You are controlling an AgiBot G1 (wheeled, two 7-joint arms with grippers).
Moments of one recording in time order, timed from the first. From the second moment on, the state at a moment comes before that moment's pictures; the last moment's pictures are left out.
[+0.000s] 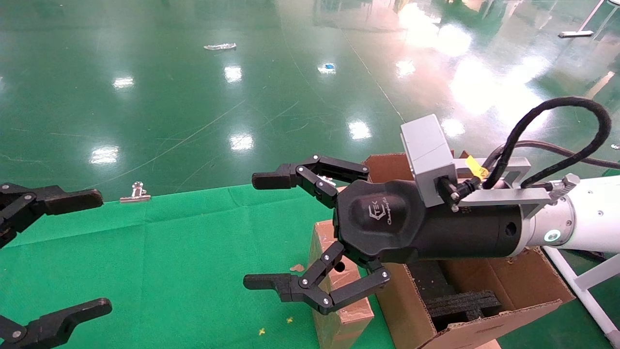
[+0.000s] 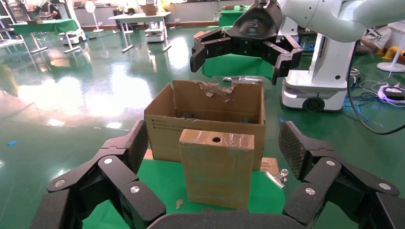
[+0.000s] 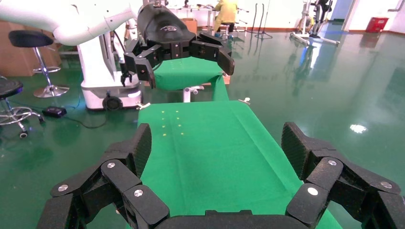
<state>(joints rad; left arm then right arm) -1.07 0.61 0.28 -1.28 0.73 1.50 -0.19 1.07 -0.61 -0.28 1.28 -0.73 -1.50 0.19</state>
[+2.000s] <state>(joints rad) -1.08 0.61 0.28 -1.28 0.73 1.49 -0.19 1.82 -0.76 -1.00 1.36 -1.36 -1.58 0.46</state>
